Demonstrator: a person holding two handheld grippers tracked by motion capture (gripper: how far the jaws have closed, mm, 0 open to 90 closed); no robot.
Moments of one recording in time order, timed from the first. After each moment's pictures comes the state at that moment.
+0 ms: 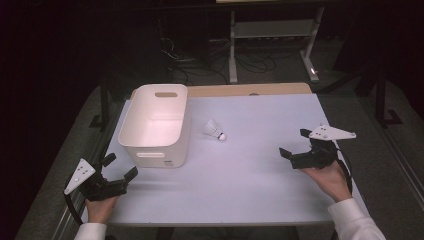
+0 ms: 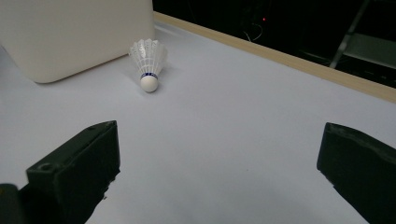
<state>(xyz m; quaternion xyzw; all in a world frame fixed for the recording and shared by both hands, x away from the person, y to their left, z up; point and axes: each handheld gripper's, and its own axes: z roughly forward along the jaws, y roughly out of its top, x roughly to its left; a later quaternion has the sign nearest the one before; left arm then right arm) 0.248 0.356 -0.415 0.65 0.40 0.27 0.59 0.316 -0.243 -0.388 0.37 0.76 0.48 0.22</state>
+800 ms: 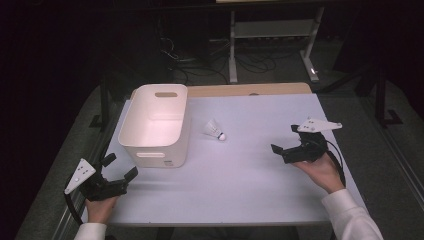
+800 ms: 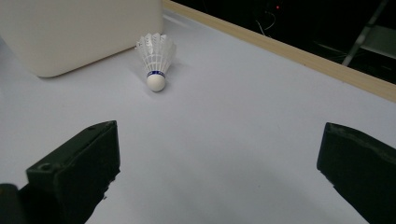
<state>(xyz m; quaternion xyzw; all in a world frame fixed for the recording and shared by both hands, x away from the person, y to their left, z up) 0.248 0.355 -0.415 0.65 0.40 0.27 0.59 0.335 -0.223 -0.382 0.36 0.79 0.46 0.20</state>
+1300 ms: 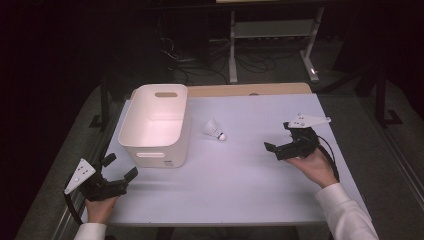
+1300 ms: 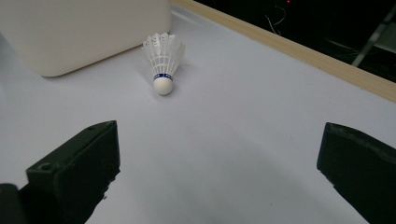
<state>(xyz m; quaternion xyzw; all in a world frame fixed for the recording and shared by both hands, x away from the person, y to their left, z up) 0.248 0.356 -0.415 0.65 0.40 0.27 0.58 0.348 -0.205 -0.379 0.35 0.80 0.46 0.19</state>
